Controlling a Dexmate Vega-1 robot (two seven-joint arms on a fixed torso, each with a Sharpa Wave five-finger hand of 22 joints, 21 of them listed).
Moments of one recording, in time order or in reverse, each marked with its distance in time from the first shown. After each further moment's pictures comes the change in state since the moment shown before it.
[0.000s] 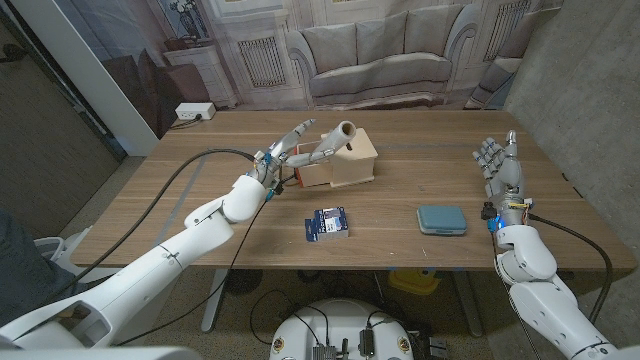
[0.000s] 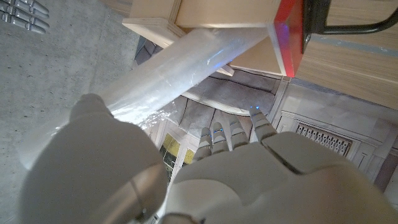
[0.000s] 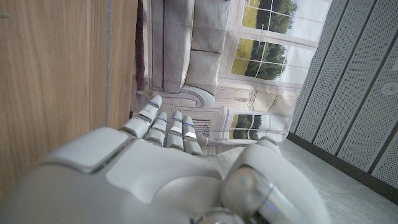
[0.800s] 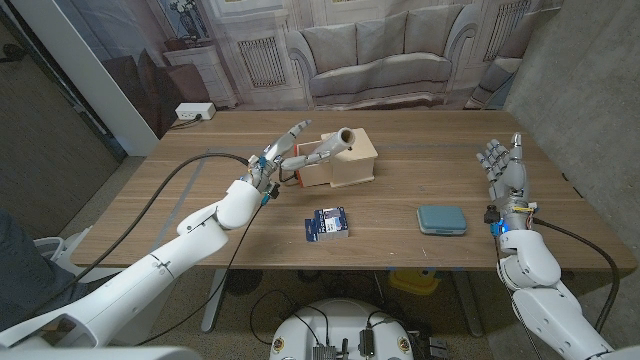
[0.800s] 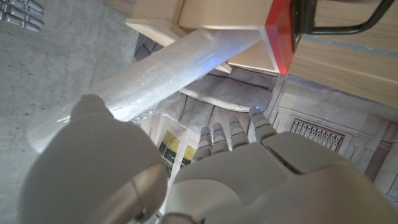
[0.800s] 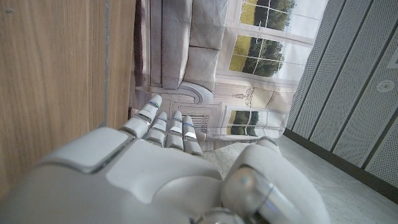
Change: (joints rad) left arm 0.058 0.025 -0.031 -0.054 0.003 0.013 0.014; left_hand 0.008 0.008 0.000 0.000 0.000 0.005 -0.005 0.000 0.000 0.000 0.000 0.000 -0.005 0.000 0.000 0.000 0.000 0.000 0.000 0.000 0.000; right arm -0.038 0.008 0.018 -0.027 -0.012 0.018 -0.013; right_hand 0.000 0.000 0.000 0.000 0.000 0.000 0.000 0.000 0.000 0.000 0.000 0.000 0.000 0.000 0.000 0.000 0.000 0.005 0.005 -0.007 0.000
